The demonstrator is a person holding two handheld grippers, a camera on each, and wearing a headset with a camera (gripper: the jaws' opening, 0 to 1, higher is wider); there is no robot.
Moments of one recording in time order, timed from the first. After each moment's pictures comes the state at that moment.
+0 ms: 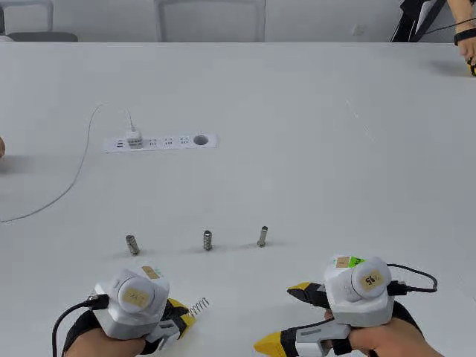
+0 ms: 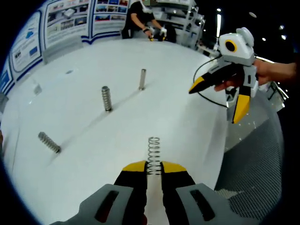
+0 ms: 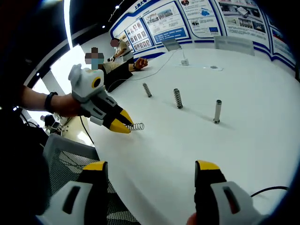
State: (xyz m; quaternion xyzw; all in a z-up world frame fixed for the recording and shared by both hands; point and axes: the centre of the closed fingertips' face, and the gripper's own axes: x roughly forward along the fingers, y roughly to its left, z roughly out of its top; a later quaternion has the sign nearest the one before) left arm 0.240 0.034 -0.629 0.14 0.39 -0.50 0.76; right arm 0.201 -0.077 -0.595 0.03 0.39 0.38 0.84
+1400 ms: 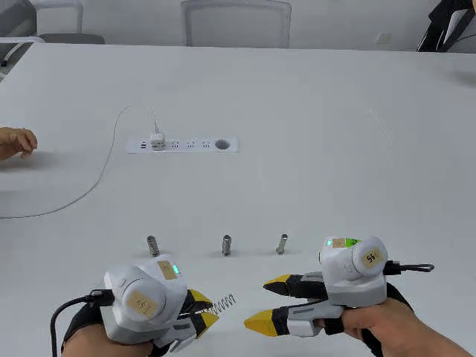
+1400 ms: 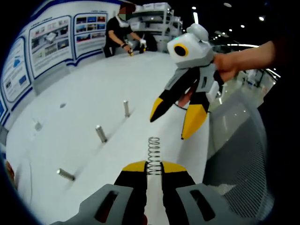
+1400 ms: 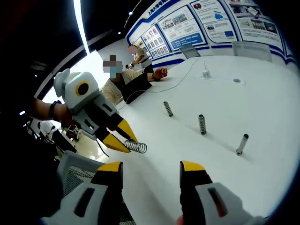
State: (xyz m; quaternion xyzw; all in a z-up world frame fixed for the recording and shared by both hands) left arm 0.226 0.018 -0.561 0.18 0.32 -0.56 0.74; right arm 0.229 -0.029 -0.558 0.07 0.35 0.46 0.81
